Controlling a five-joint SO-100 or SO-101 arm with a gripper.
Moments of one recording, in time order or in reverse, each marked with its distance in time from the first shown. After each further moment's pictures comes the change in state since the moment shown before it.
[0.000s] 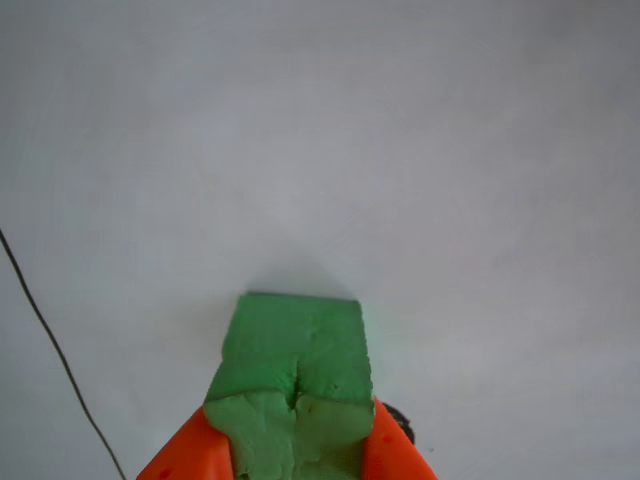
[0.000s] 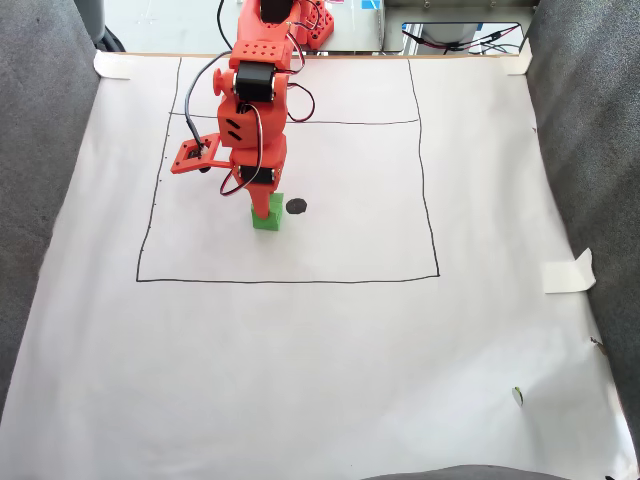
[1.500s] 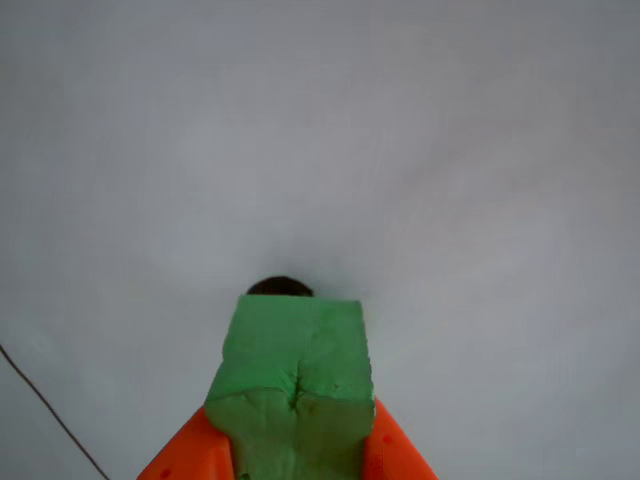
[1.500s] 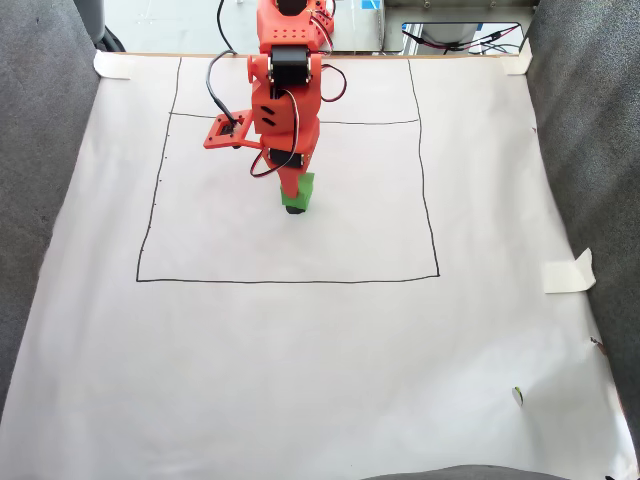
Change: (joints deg) arm -6.2 4.3 0.1 9.2 13.3
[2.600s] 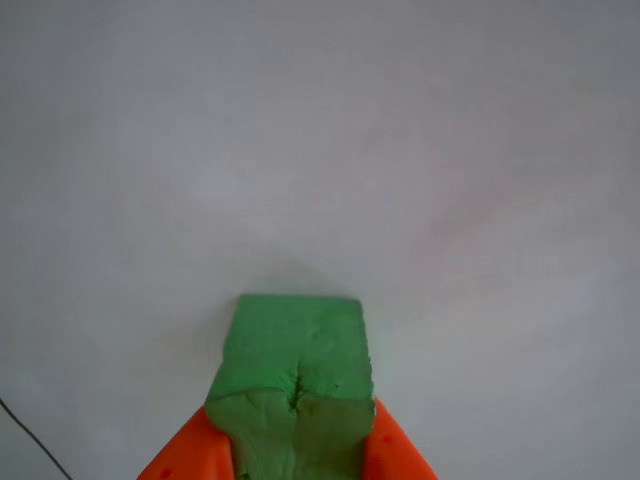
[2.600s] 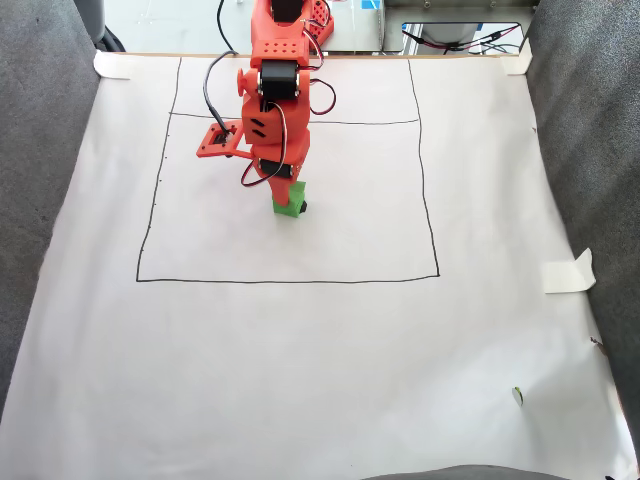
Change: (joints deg) arm 1.8 -3.7 -0.1 -3.0 -1.8
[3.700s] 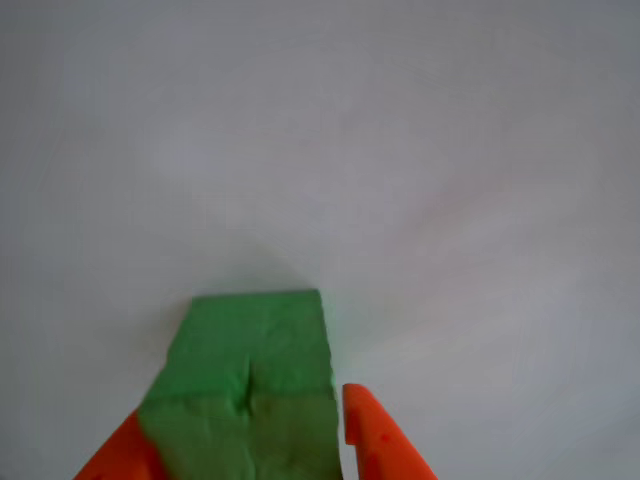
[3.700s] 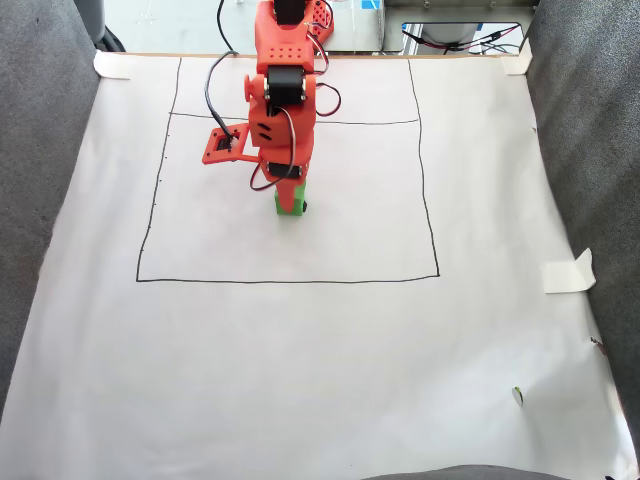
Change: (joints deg) arm -1.4 -0.3 0.1 3.7 -4.1
